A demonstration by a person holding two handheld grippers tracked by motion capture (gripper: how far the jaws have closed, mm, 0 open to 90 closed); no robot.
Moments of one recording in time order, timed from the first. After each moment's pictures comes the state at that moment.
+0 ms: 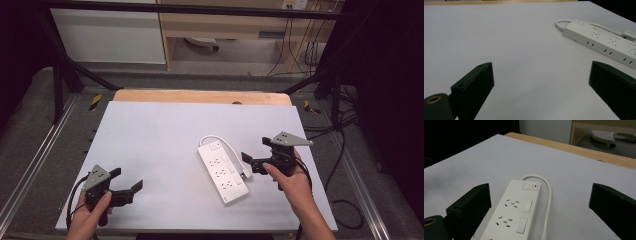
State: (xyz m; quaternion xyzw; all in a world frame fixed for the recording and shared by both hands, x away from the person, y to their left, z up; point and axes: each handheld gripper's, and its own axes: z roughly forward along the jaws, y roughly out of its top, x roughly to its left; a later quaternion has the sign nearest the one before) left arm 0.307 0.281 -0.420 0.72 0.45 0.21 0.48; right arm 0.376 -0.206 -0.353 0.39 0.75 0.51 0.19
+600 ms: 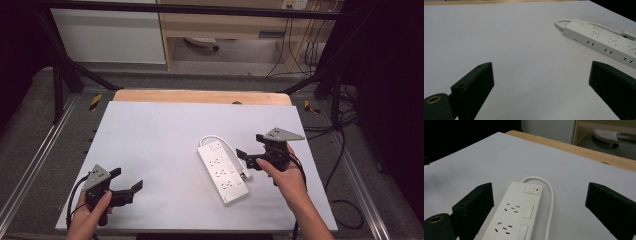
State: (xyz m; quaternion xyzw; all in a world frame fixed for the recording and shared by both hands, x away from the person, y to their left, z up) left arm 0.307 0.281 -0.420 0.72 0.45 0.21 0.48; right arm 0.390 -0.193 -0.353 0.38 0.76 0.50 0.19
